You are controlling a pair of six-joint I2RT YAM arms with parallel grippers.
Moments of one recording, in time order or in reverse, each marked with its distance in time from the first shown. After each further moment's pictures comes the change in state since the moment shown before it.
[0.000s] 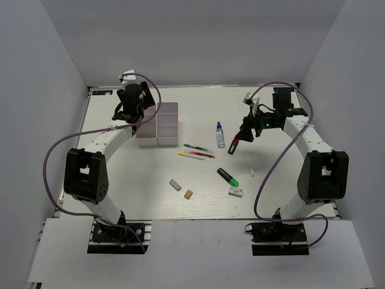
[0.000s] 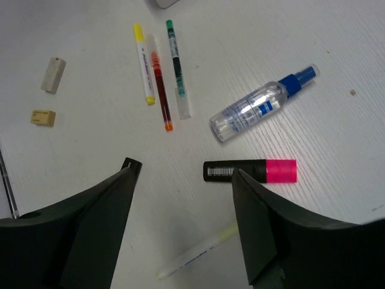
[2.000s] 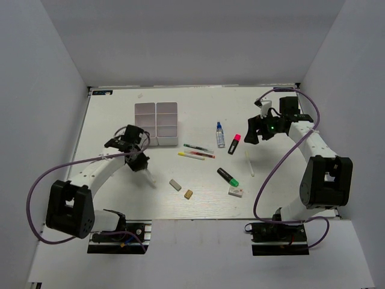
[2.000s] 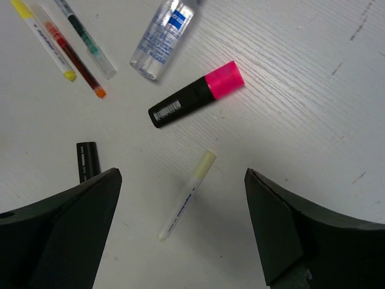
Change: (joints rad) left arm -0.042 -0.345 -0.408 -0.846 0.257 -0.629; right arm -0.060 -0.055 -0.091 0.046 0.336 0.253
